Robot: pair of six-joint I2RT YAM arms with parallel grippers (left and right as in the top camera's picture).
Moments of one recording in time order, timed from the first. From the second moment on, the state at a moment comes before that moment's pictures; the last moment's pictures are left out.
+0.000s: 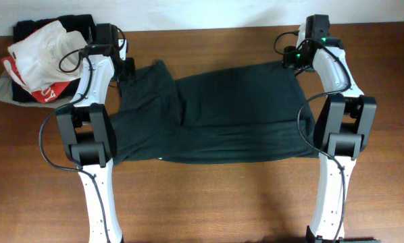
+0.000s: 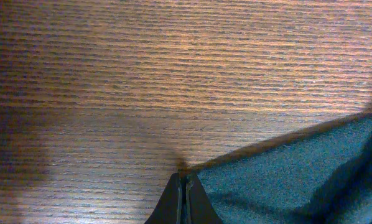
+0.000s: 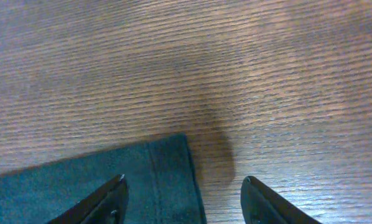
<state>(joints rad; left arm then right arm) 0.03 2.57 2.24 -0.84 0.00 0.01 -0.10 2.54 2.20 -0.75 -0.09 0.06</state>
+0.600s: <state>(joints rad) 0.03 2.57 2.24 -0.84 0.00 0.01 -0.02 2.58 2.21 -0.70 0.02 -0.01</state>
